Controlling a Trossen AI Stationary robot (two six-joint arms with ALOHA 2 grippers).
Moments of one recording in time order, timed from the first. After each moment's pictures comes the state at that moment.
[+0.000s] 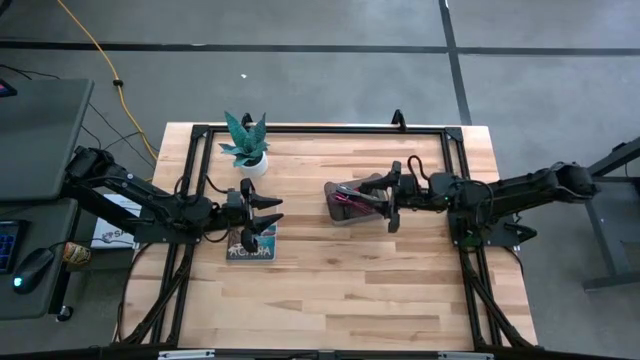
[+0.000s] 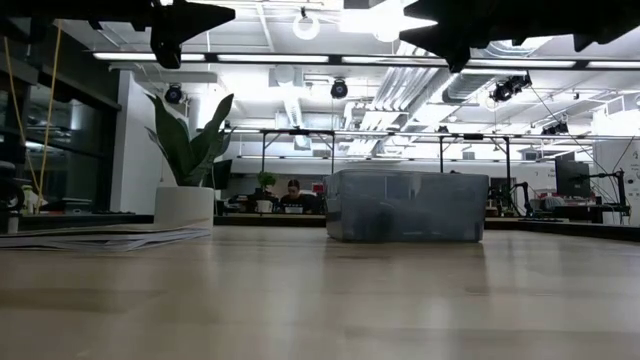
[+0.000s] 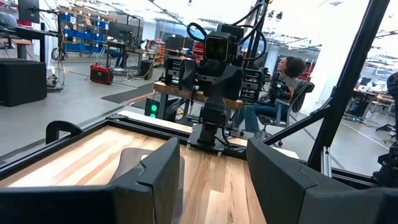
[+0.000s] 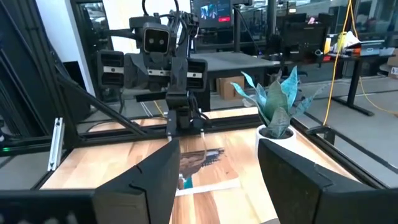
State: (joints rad) left arm -0.23 0.99 0.34 0.75 -0.52 -0.14; right arm 0.04 1.01 0.48 0.54 0.14 0.05
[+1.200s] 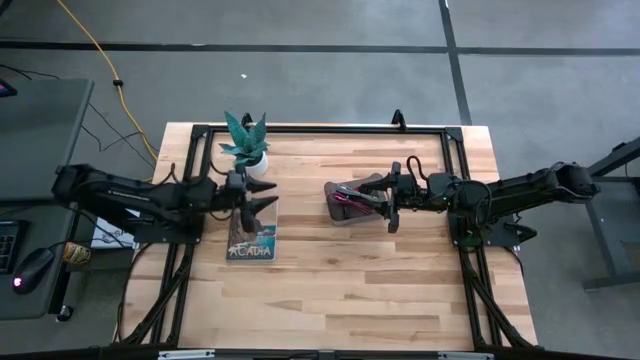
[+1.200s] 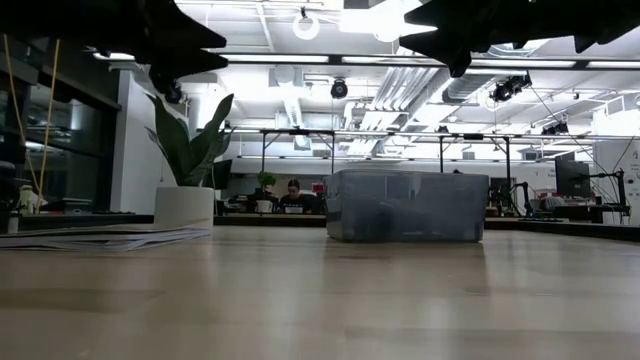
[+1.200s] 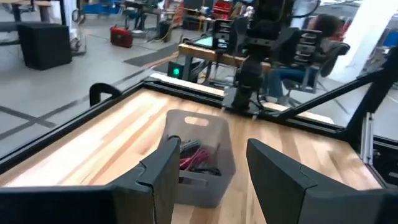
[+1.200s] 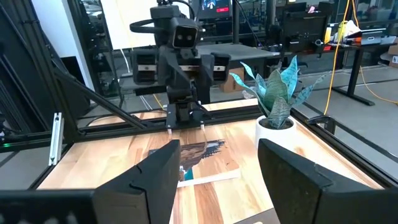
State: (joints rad) left arm 0.04 0.77 0.34 0.33 -0.29 -0.19; right arm 0.04 1.01 0.48 0.51 0.14 0.08
